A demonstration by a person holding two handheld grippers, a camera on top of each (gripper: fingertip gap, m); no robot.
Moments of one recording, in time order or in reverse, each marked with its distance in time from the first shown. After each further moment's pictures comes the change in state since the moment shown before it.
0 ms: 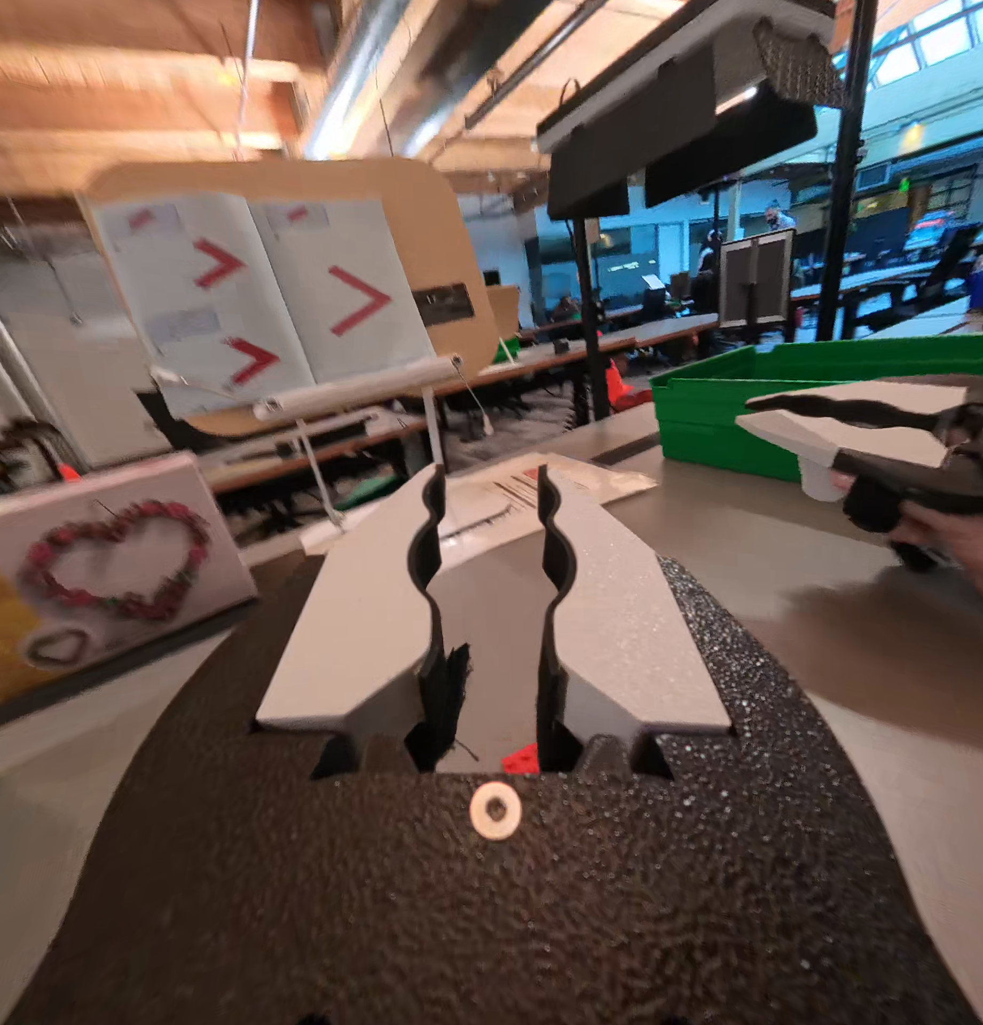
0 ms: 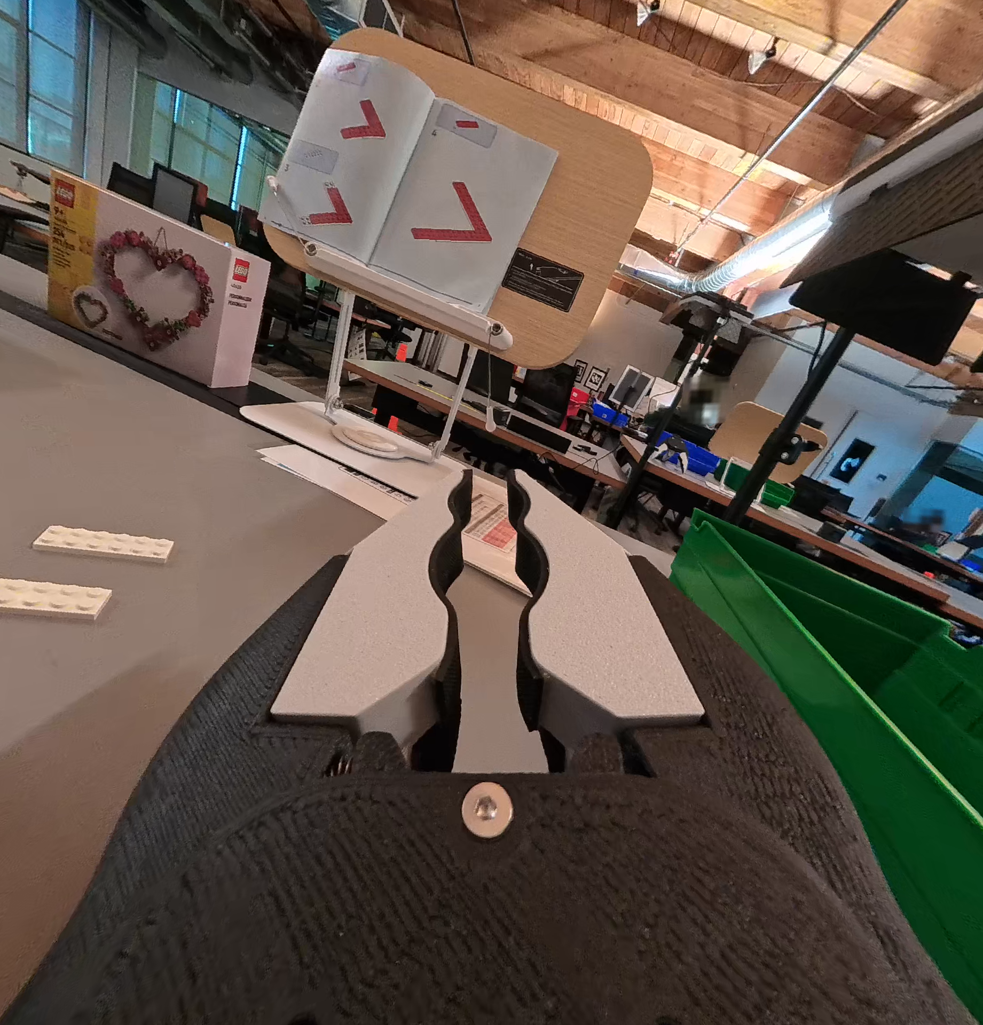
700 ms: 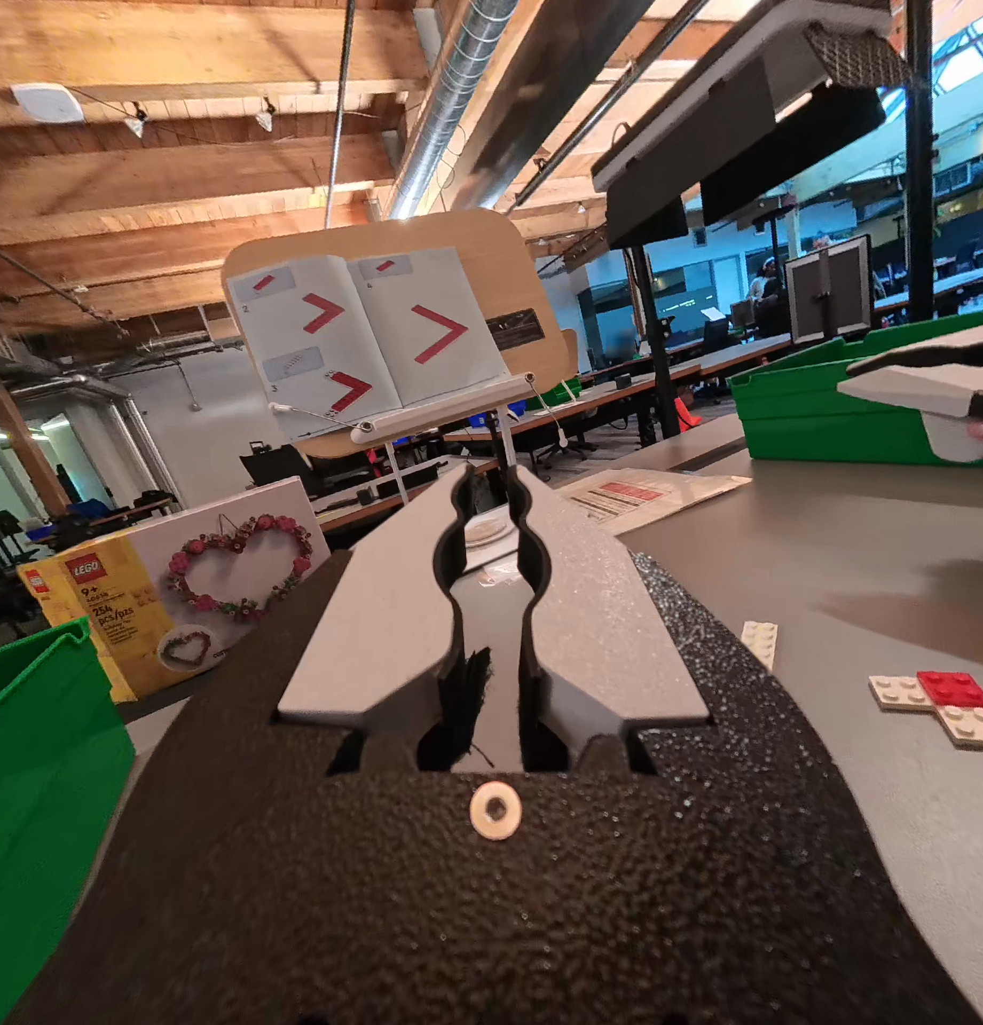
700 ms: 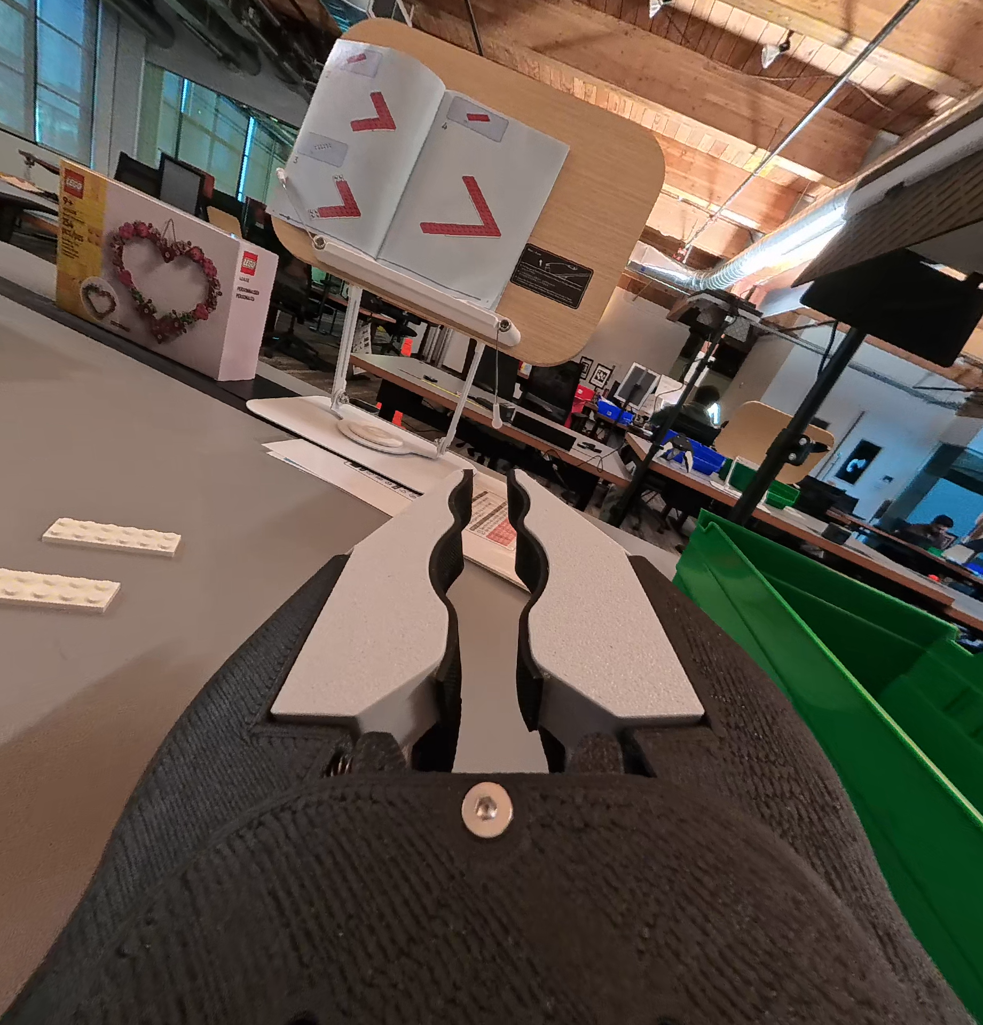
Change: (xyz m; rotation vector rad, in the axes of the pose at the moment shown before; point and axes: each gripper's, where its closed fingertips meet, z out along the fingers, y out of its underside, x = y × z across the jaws) left arm -0.038 0.015 -0.018 0.106 -0.099 0.121; right arm -0.004 0.001 0.001 -0.010 -0.012 -0.010
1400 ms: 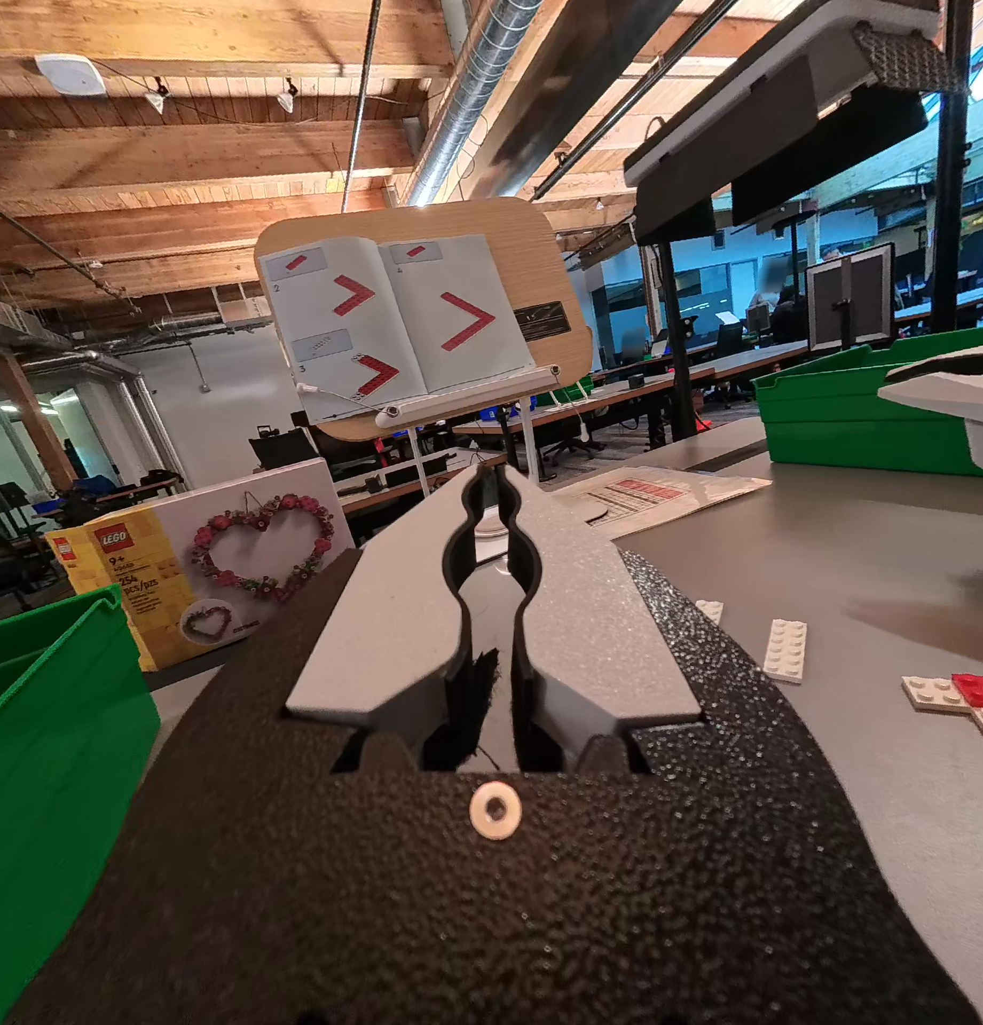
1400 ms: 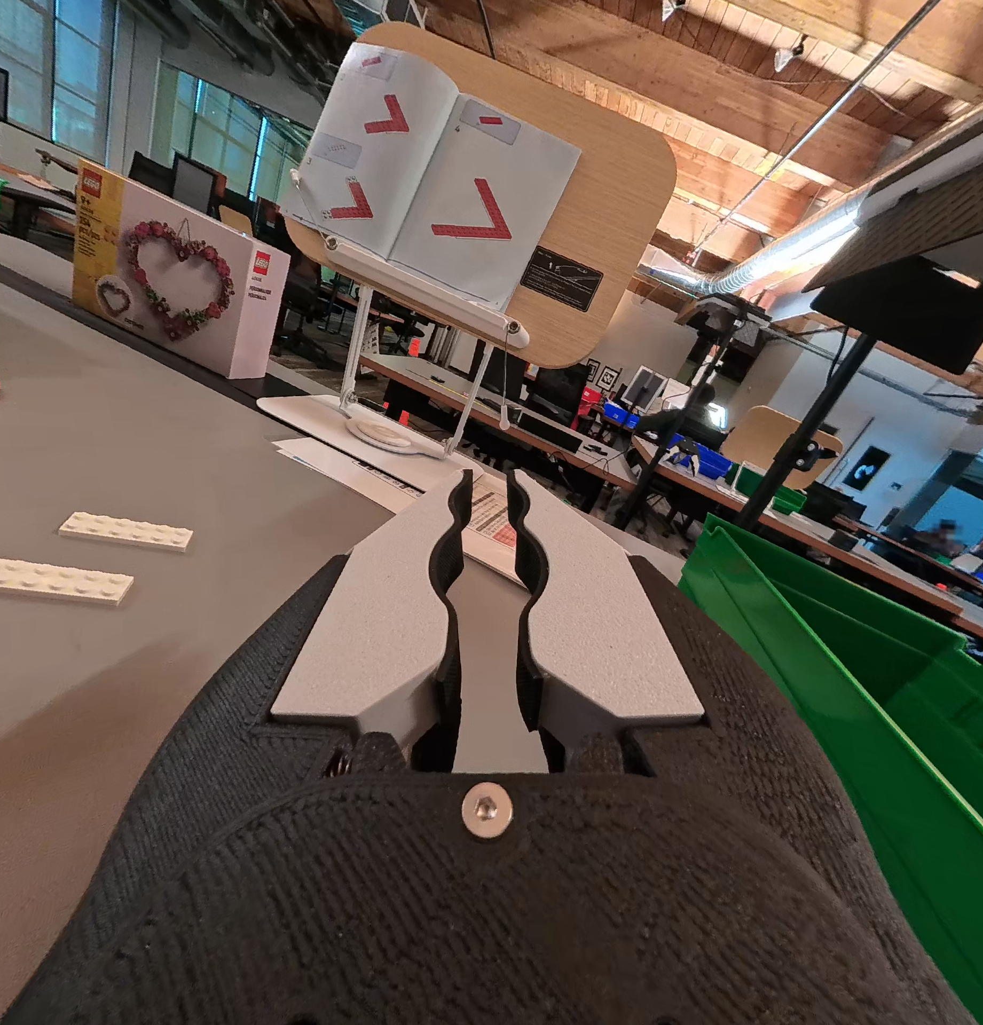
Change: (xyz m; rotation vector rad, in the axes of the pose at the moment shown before) left arm -0.021 0.005 -0.006 -0.011 -0.031 -0.037; right arm -0.004 -0.001 -0.001 0.002 -0.019 -0.008
